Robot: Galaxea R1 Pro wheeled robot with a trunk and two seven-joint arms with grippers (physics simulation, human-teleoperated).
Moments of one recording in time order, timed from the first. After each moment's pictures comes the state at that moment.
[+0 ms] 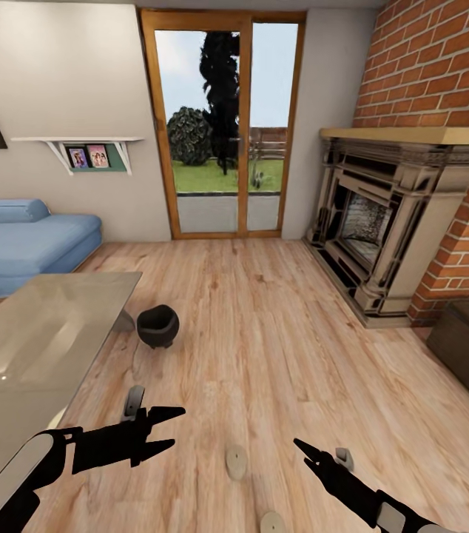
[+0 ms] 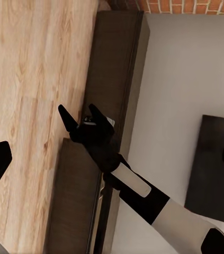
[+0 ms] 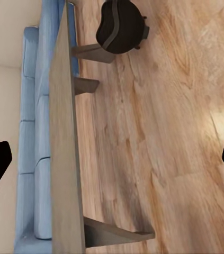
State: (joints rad) left arm -0.23 0.36 -0.20 -1.45 1.79 0.99 0.16; right arm -0.60 -0.12 0.79 0.04 -1.50 0.17 1.07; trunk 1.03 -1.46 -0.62
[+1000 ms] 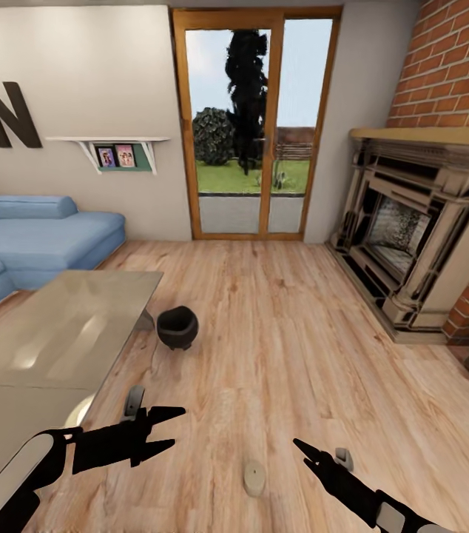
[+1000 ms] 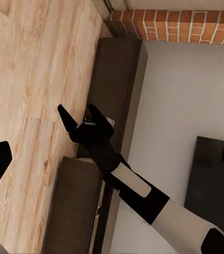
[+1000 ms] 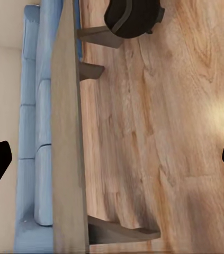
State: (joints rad) left arm -0.23 0.36 -0.20 -1.45 1.79 0.99 0.16; right arm -0.60 -0.12 0.79 0.04 -1.50 0.17 1.06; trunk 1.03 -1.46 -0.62
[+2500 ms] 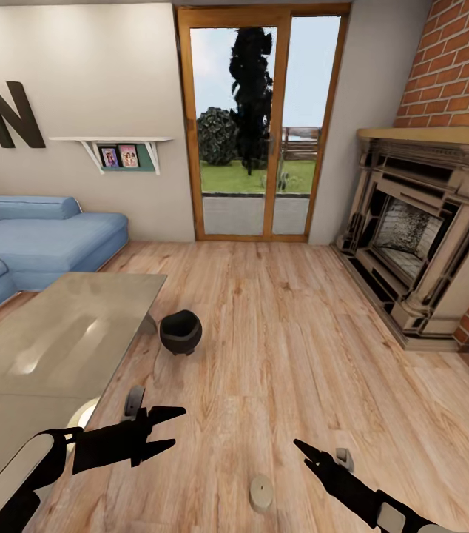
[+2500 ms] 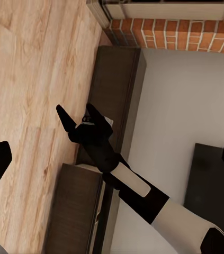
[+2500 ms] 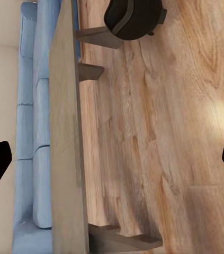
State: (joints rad) left arm -0.23 0.36 -0.20 -1.46 1.79 0.99 0.16; right arm -0.60 -0.12 0.79 0.04 -1.50 0.18 1.05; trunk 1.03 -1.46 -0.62
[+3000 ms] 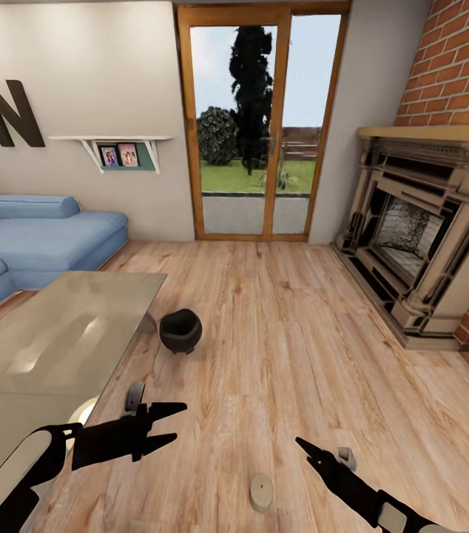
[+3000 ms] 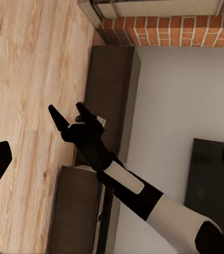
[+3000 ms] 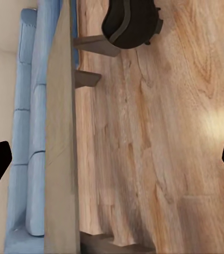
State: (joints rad) left arm -0.23 0.37 -0.20 -1.51 1.79 0.99 0.16; right arm -0.60 -0.13 0.78 0.04 -1.51 0.14 1.05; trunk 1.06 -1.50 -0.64
